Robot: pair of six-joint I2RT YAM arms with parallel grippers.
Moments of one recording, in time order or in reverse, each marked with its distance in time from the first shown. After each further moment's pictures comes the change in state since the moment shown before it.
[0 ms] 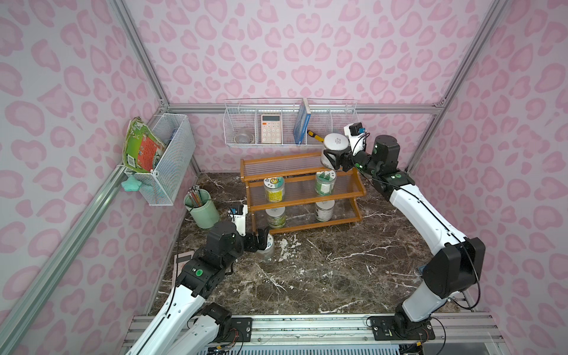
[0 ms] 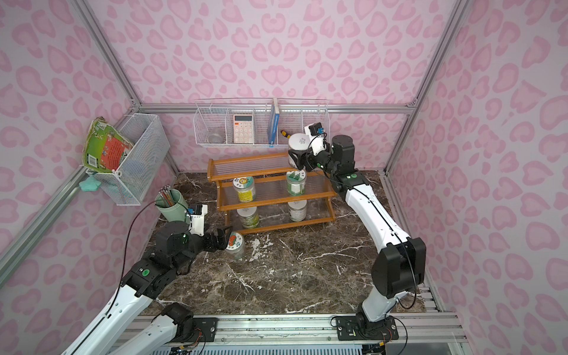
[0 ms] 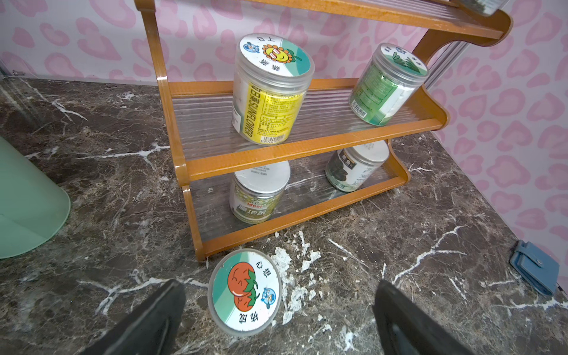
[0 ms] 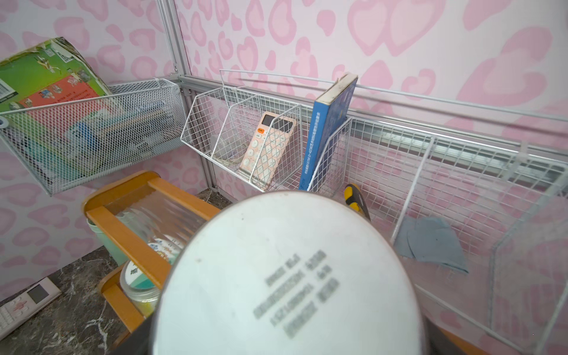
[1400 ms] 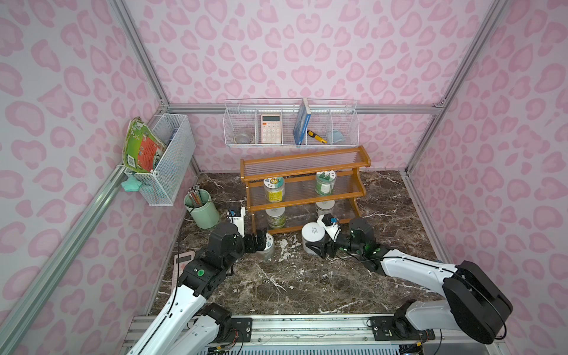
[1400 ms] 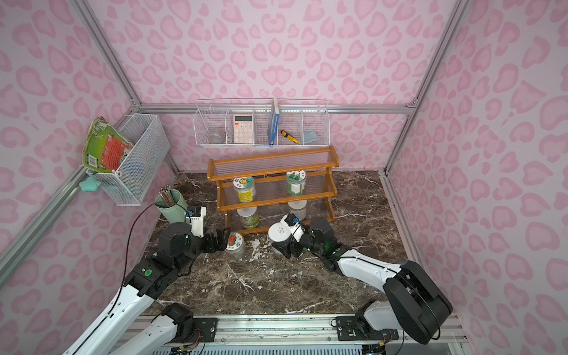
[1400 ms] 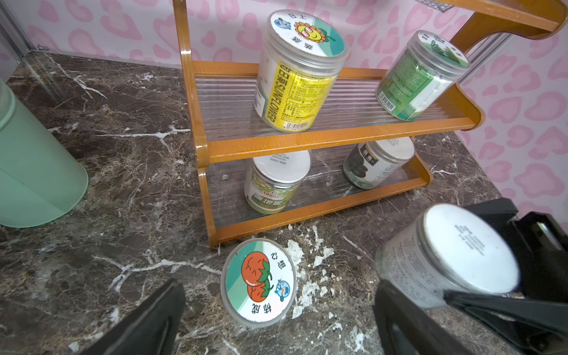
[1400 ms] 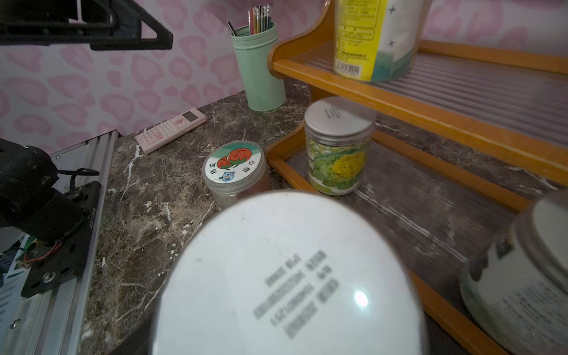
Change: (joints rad) left arm 0.006 -0.010 -0.031 -0.018 -0.049 -0.042; right arm 0.349 -0.251 -1.005 0.468 -0.031 -0.007
